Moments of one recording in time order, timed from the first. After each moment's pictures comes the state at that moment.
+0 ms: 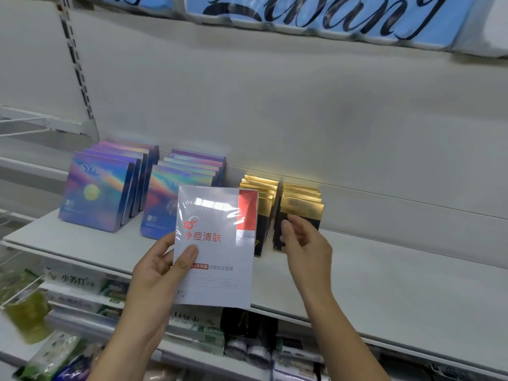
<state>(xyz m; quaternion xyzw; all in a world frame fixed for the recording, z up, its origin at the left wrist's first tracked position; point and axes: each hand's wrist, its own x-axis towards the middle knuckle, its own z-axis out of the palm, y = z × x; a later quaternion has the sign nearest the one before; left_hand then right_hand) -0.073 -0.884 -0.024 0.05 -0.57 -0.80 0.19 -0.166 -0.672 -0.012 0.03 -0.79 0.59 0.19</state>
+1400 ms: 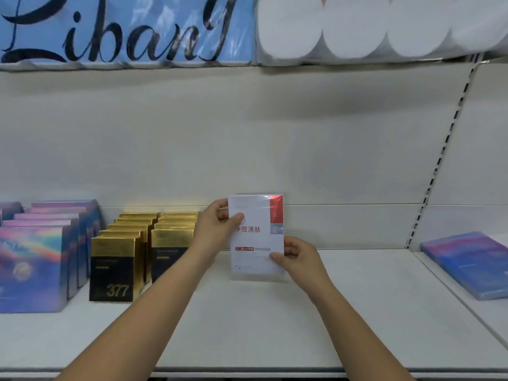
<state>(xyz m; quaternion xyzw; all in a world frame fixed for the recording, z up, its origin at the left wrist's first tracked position) -0.281 -0.599 0.028 -0.04 -0.77 -0.62 0.13 -0.234 -0.396 -0.023 0.03 -0.77 0.63 0.07</state>
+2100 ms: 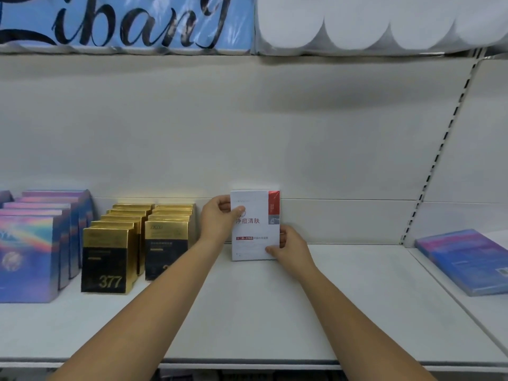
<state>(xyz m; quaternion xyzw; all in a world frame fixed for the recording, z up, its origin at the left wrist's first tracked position) -0.321 -0.578 0.007 0.02 -0.76 -0.62 0.17 -0.282 -0.394 -0.042 0.00 -0.83 0.55 0.07</state>
